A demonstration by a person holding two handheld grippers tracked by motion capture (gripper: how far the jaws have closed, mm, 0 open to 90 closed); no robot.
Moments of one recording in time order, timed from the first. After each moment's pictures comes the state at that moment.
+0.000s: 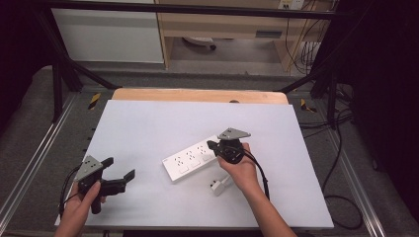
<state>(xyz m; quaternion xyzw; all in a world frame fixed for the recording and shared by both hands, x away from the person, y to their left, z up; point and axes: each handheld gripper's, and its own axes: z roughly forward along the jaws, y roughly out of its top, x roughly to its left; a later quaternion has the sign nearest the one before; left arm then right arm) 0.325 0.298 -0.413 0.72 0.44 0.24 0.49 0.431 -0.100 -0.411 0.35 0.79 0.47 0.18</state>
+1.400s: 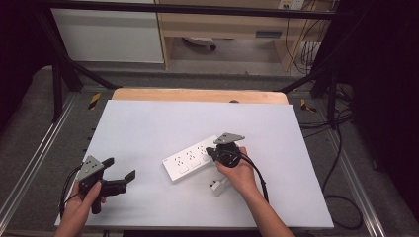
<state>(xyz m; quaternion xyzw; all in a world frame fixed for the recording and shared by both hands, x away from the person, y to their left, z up) 0.325 0.297 -0.413 0.72 0.43 0.24 0.48 0.431 -0.093 -0.431 0.35 0.82 0.43 0.16</state>
